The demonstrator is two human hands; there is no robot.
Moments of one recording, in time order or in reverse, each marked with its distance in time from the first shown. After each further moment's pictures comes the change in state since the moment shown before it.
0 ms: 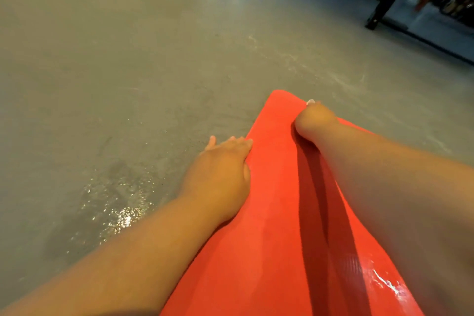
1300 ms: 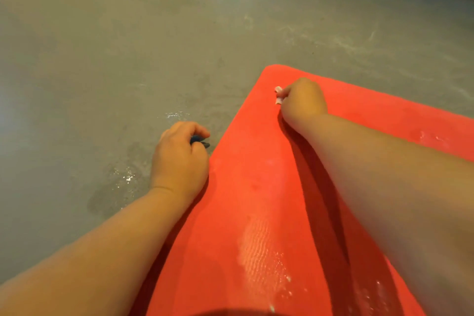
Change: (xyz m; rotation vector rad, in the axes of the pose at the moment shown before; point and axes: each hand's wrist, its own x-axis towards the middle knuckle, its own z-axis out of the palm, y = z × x) left_hand -0.040 -0.013 -0.011 -0.279 0.384 -0.299; right_hand -0.046 -0.001 0.018 0.282 0.252 -0.295
